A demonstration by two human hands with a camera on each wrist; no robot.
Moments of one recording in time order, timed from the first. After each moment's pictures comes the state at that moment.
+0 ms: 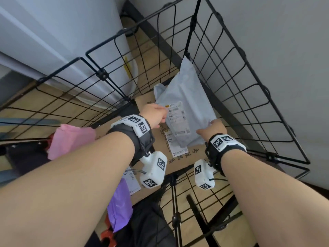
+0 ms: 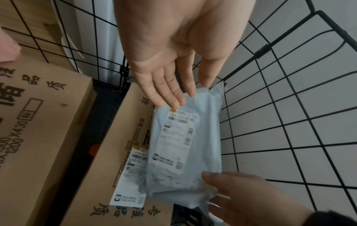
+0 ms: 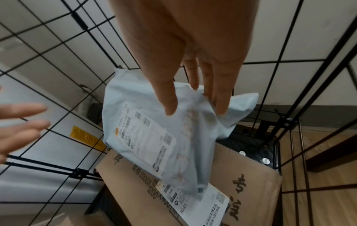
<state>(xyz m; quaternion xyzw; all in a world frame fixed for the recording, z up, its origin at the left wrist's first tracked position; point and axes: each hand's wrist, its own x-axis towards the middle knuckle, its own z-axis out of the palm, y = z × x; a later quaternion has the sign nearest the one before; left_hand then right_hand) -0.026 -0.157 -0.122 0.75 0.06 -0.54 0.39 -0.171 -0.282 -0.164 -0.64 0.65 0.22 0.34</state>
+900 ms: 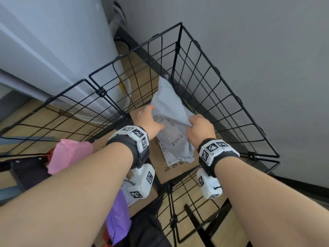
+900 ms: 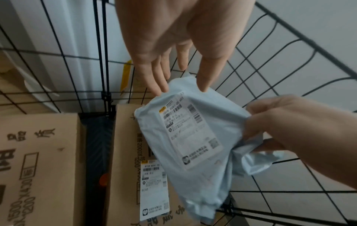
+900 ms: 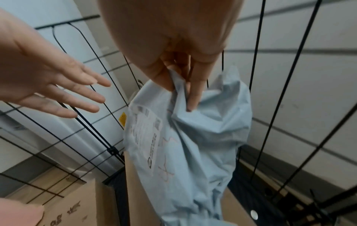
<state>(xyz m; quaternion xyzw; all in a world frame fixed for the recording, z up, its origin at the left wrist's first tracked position) -0.028 -0.151 -0.097 0.84 -0.14 -0.44 0.29 -0.157 -0.267 -0.098 -0.86 0.42 0.14 0.25</state>
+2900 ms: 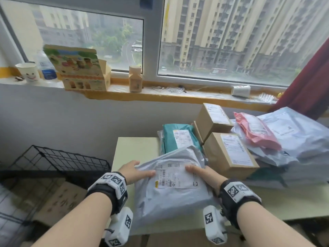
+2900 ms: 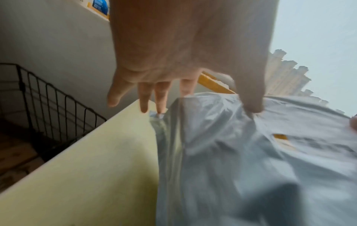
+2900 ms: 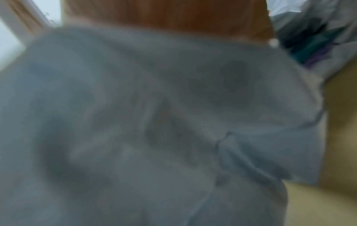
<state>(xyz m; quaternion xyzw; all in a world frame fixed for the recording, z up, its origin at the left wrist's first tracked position) -0.432 -0.130 0.223 0.69 -0.56 -0.46 0.09 -0.703 -0.124 0.236 -0.41 0.66 -0.20 0.60</state>
